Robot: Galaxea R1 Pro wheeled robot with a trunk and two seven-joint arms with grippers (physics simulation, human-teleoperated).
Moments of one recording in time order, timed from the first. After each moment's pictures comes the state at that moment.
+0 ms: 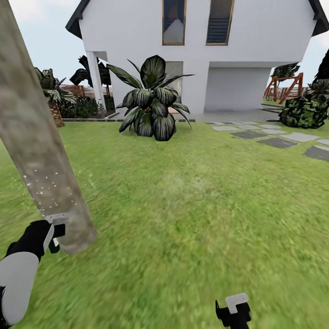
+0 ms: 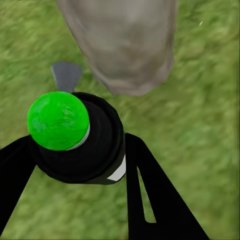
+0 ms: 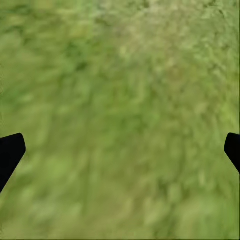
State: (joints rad) left arm -0.87 0.27 0.45 -0.54 -0.27 0.59 0.02; right arm -0.46 -0.01 0.13 -0.03 0.22 -0.50 -0.30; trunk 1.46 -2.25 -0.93
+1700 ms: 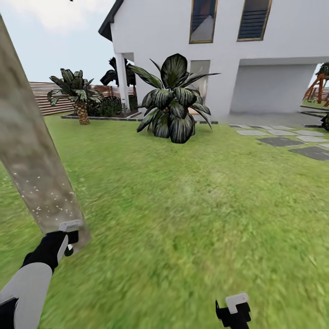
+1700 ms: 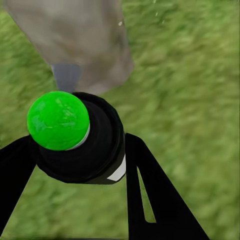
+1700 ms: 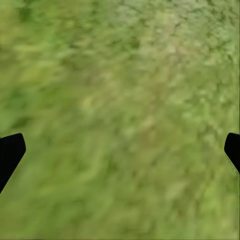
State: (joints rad) left arm -0.80 0.17 0.46 -0.54 -0.27 0.46 0.04; right arm -0.46 -0.01 0.13 -0.03 0.22 -0.50 -0.30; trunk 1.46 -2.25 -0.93
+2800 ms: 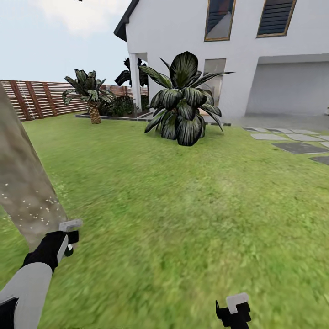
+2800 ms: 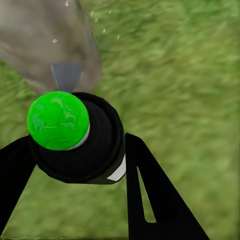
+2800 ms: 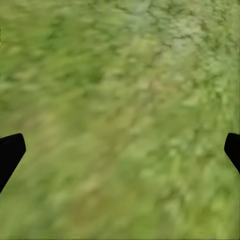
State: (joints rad) left arm -0.80 0.17 0.46 -0.54 -0.27 0.46 0.04; right arm -0.46 -0.01 0.13 -0.03 0.22 -0.50 -0.30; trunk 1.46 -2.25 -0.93
